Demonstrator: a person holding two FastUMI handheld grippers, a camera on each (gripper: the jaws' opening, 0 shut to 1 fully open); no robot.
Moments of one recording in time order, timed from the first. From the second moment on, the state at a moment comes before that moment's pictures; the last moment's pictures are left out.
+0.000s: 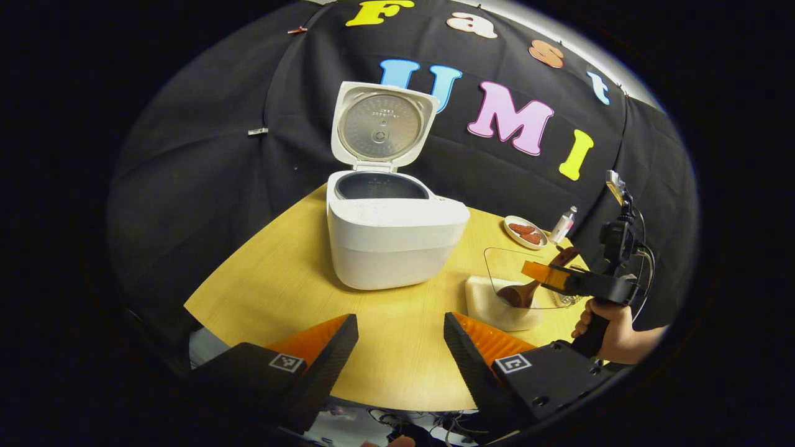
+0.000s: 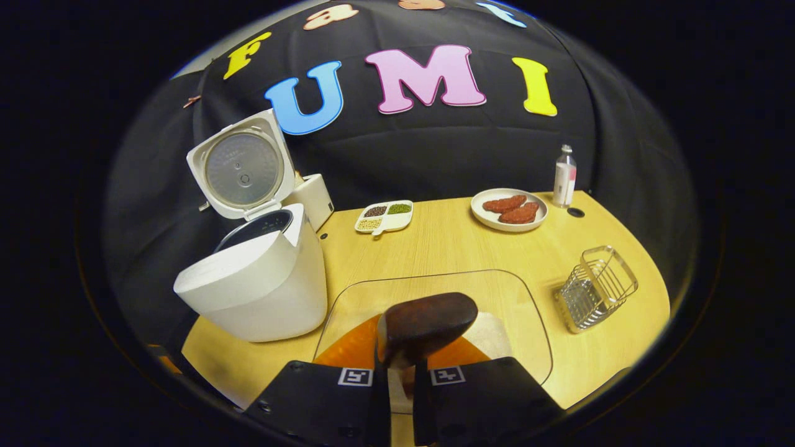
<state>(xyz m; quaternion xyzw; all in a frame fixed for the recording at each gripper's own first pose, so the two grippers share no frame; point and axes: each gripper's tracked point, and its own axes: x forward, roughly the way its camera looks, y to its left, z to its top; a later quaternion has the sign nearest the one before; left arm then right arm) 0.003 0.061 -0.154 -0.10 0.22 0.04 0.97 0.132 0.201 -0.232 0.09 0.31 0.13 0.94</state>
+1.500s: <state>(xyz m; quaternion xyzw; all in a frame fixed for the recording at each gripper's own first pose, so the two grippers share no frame) 0.015 0.064 -0.139 -0.11 0.20 0.02 0.97 0.160 0.122 -0.164 0.46 0.34 -0.02 0.82</state>
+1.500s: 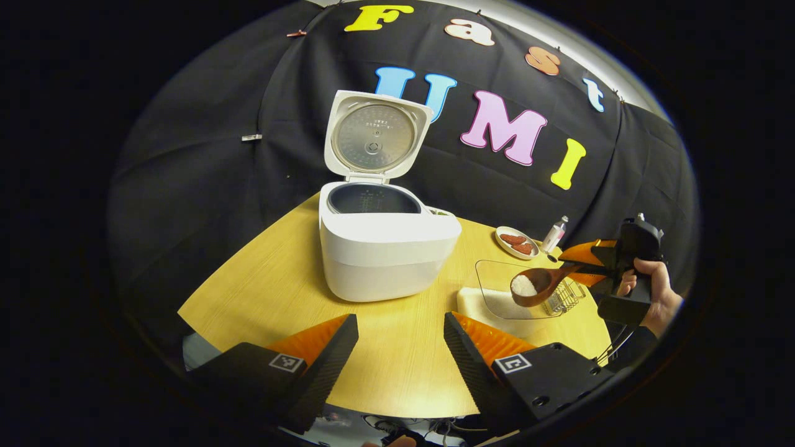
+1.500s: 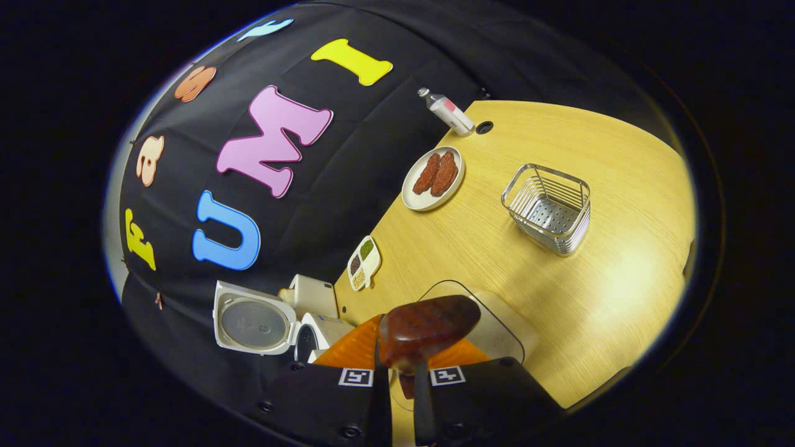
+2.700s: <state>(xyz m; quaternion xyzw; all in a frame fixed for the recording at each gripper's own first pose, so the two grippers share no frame) 0.013 0.126 -0.119 -0.14 0.17 0.08 0.97 0.267 0.321 -0.049 0.53 0.31 0.10 0.78</state>
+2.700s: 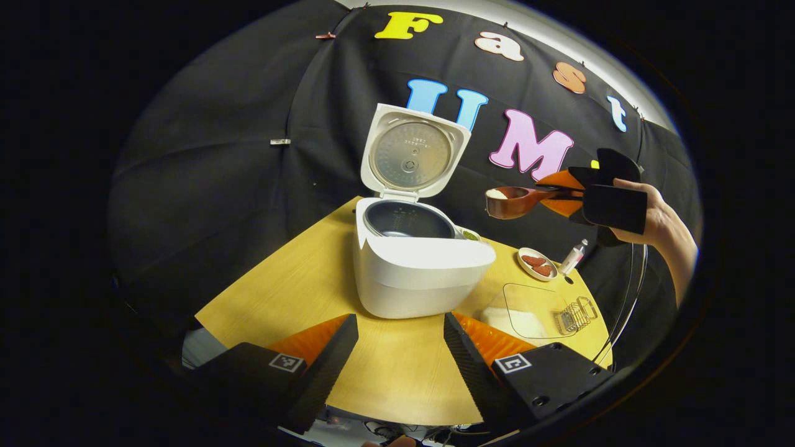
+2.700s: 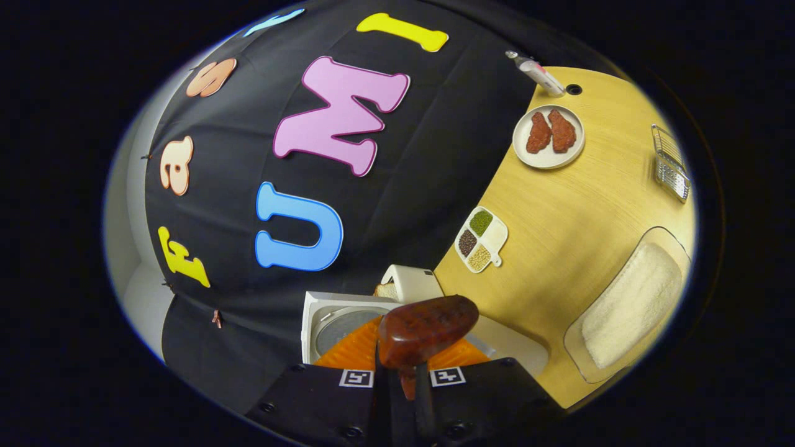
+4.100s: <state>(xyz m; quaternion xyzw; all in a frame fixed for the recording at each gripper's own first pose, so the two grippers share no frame) 0.001 0.176 -0.107 -0.14 0.14 0.13 0.97 0.276 0.530 -0.075 -0.06 0.11 0.38 0.92</state>
